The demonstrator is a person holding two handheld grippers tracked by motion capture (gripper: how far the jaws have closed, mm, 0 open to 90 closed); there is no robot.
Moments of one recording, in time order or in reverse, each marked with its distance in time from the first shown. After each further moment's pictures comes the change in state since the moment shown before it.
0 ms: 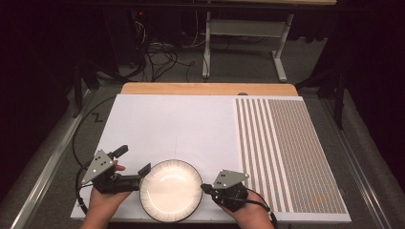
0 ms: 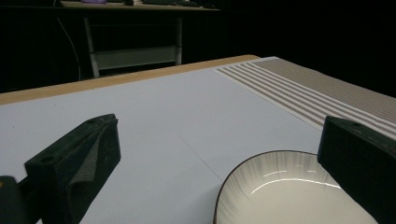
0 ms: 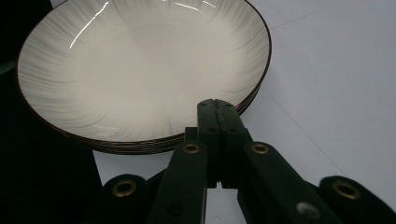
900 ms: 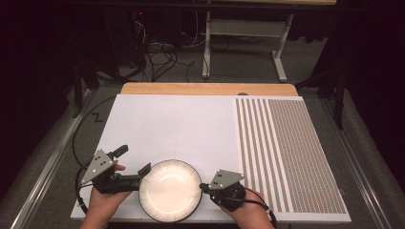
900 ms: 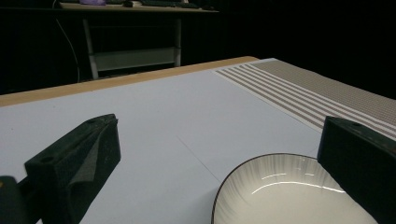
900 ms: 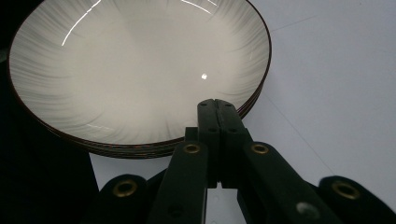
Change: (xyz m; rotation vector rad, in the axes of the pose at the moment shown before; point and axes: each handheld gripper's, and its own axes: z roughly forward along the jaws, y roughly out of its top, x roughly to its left) left arm 0.000 0.001 0.000 -0.005 -0.003 -0.003; right arm 0.003 0.006 0.003 0.021 -0.016 -0.036
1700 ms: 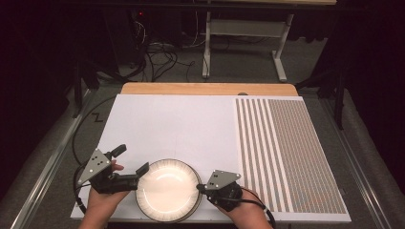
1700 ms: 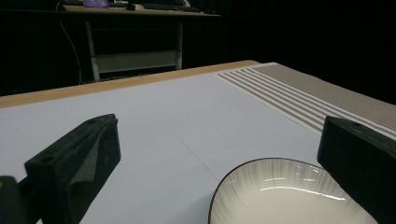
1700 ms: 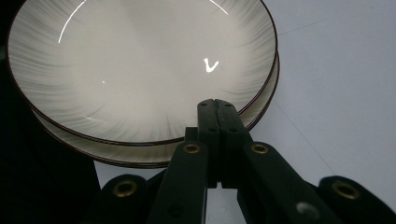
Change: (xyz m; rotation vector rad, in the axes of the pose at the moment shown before) left arm 0.003 0.001 -0.004 -0.016 0.004 -0.010; right arm 0.003 0.005 0.006 0.009 0.013 -0.021
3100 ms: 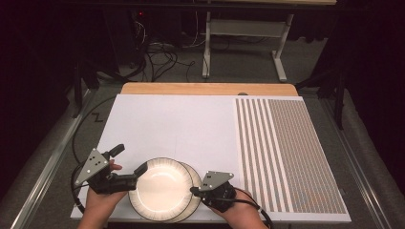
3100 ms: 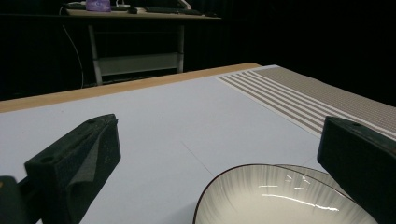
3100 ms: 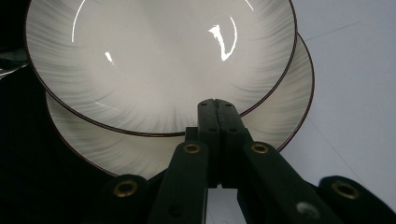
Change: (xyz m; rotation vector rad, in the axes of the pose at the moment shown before) left arm 0.000 0.003 -0.004 -0.006 0.005 0.003; right arm 0.006 0.006 0.011 0.002 0.065 0.002
